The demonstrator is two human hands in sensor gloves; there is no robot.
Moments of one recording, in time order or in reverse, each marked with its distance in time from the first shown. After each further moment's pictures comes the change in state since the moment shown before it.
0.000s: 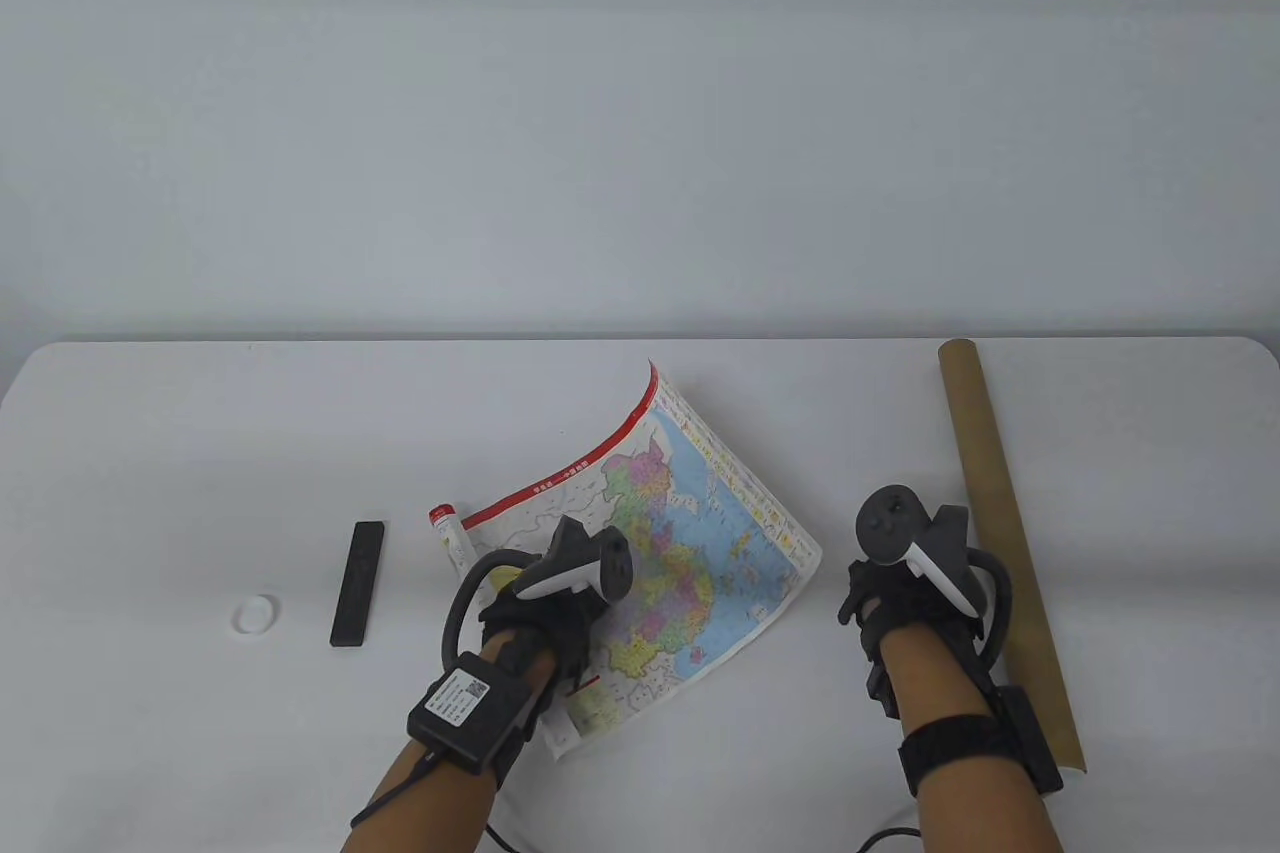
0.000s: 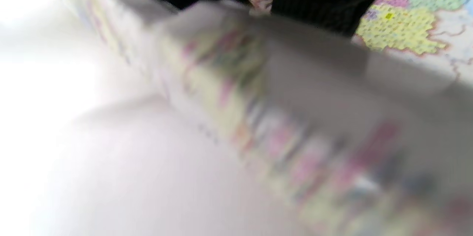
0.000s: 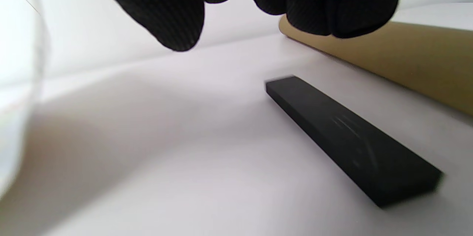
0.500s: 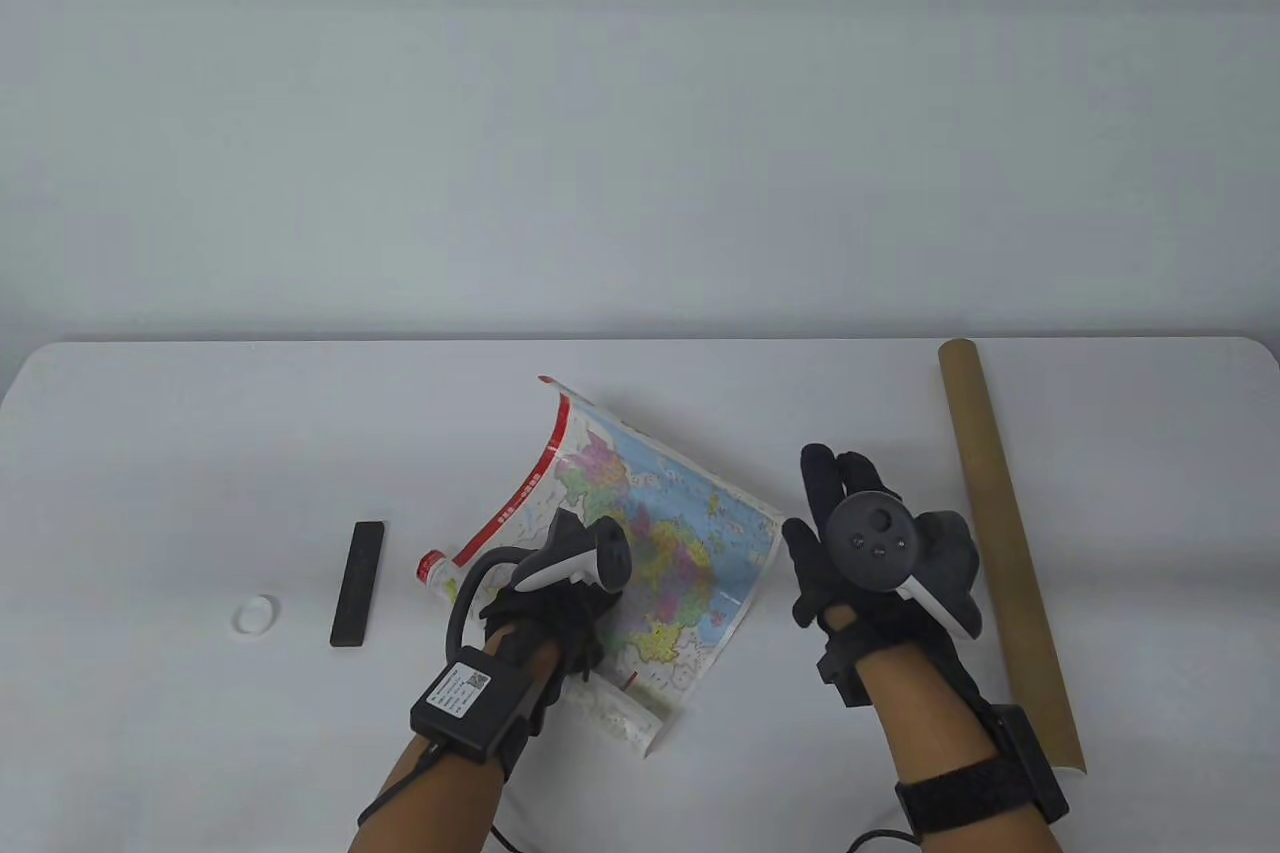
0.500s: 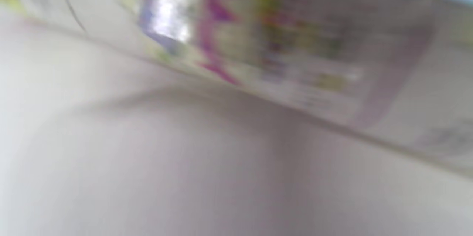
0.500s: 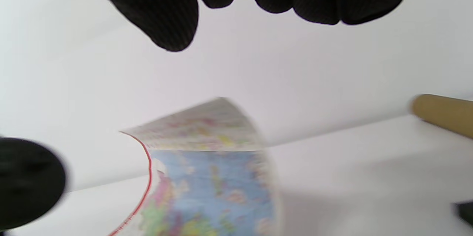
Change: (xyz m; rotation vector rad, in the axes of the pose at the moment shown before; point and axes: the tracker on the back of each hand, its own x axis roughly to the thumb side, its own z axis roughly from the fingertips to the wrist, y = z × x) left_hand -0.003 0.003 -0.004 -0.027 -0.019 0.110; right_hand 0.071 -0.057 0.063 -0.277 -0.409 -0.146
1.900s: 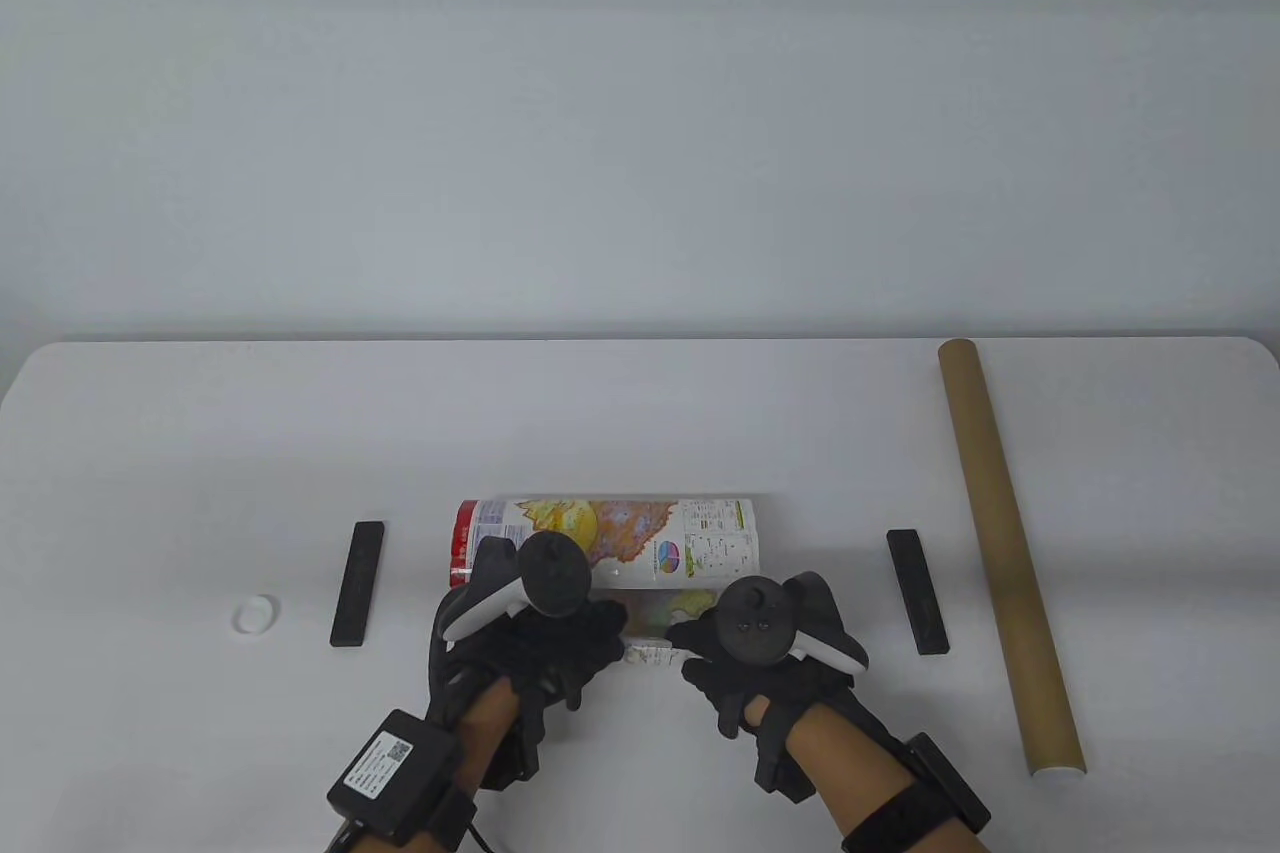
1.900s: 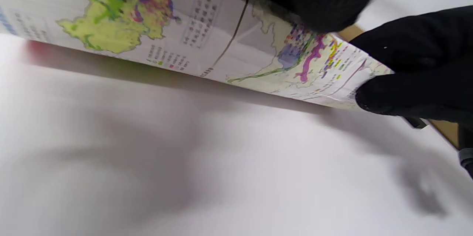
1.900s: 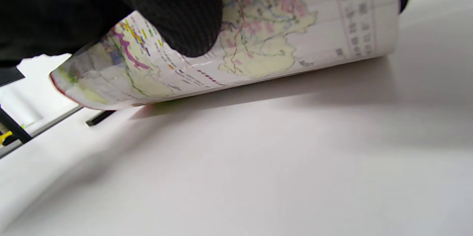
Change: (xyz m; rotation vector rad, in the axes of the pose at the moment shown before) left_hand -0.015 -0.004 0.072 0.232 -0.257 0.289; right_hand 0.013 0.127 0.020 0.457 -0.189 -0.159
